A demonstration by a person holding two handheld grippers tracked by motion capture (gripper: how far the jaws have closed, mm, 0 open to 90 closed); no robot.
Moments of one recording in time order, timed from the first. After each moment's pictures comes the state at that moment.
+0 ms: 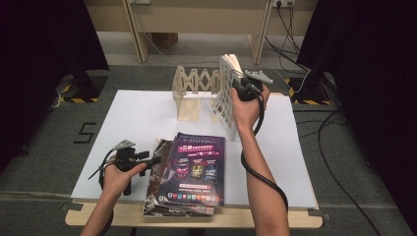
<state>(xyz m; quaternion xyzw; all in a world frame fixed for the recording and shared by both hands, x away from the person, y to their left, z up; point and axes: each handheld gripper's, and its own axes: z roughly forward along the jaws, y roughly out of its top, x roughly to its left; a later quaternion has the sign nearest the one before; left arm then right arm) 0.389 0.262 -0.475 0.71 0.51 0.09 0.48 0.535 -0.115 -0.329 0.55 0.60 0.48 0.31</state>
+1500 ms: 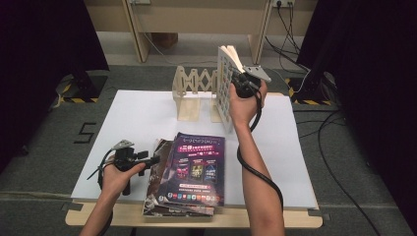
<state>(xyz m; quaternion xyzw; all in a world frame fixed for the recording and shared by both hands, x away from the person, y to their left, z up) 0.389 0.266 -0.475 0.70 0.52 0.09 0.48 0.535 -0.107 -0.316 0.52 0.58 0.51 0.36</state>
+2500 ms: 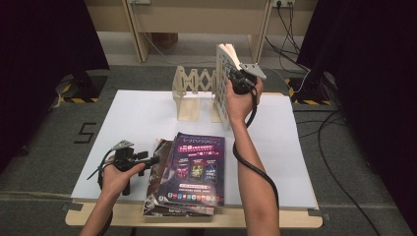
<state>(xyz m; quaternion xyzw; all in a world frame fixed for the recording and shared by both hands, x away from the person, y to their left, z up) 0.389 0.267 -0.477 0.70 0.52 0.09 0.48 0.552 -0.098 -0.320 0.52 0.57 0.51 0.37</state>
